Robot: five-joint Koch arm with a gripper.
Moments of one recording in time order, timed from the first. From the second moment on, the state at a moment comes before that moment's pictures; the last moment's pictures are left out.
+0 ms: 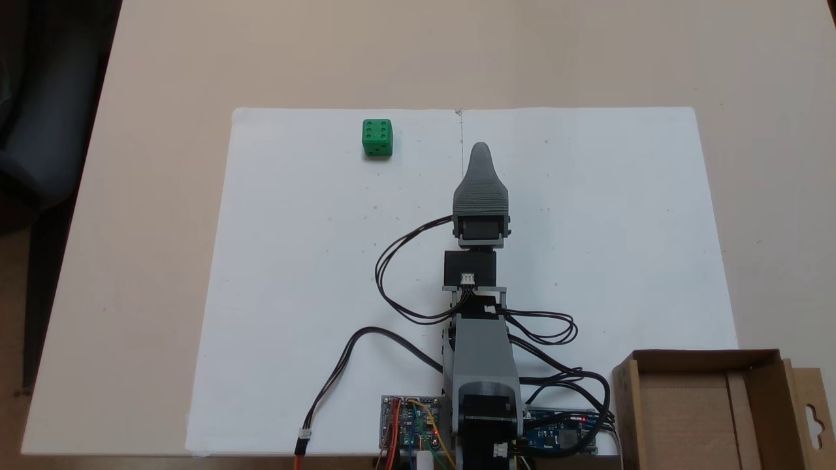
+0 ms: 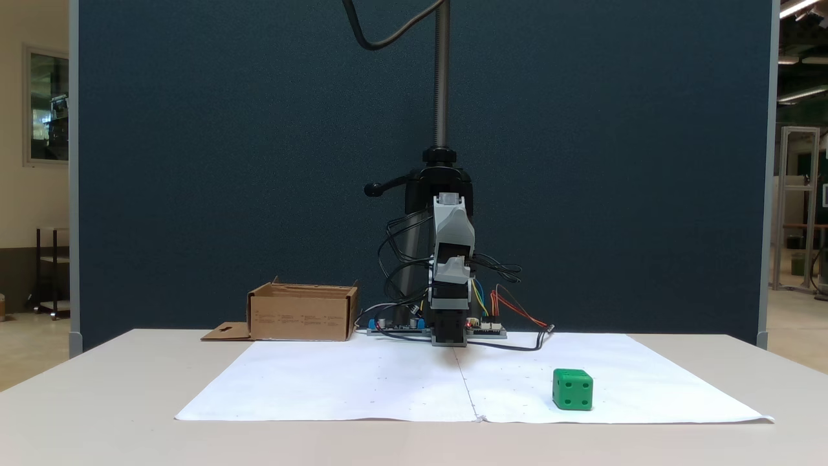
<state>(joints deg) 1.0 129.2 175.6 -90.2 -5.8</state>
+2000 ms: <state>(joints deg) 6.9 129.0 109.4 19.6 -5.5</state>
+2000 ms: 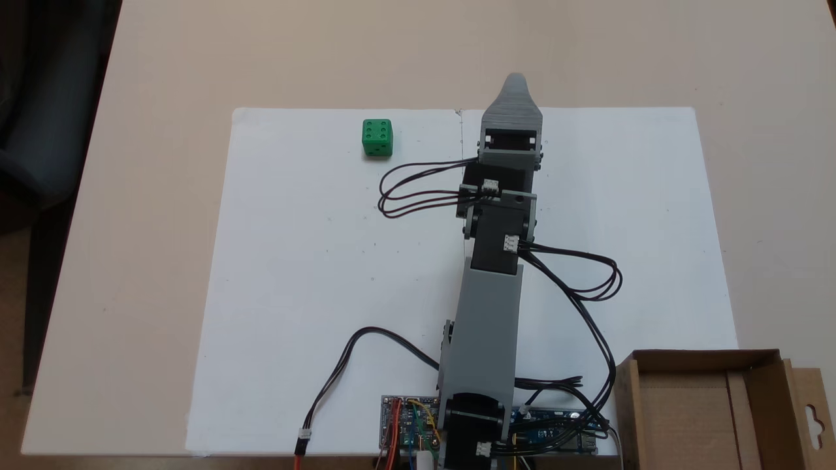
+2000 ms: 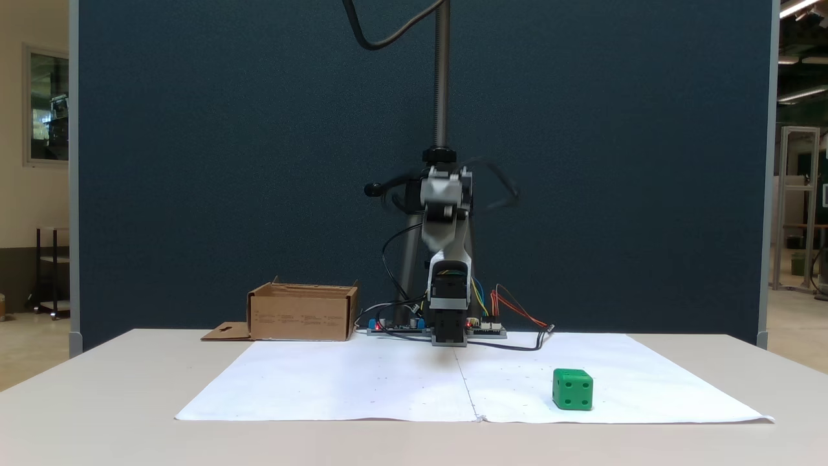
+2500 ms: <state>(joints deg) 3.3 108.2 81.2 64.4 -5.4</state>
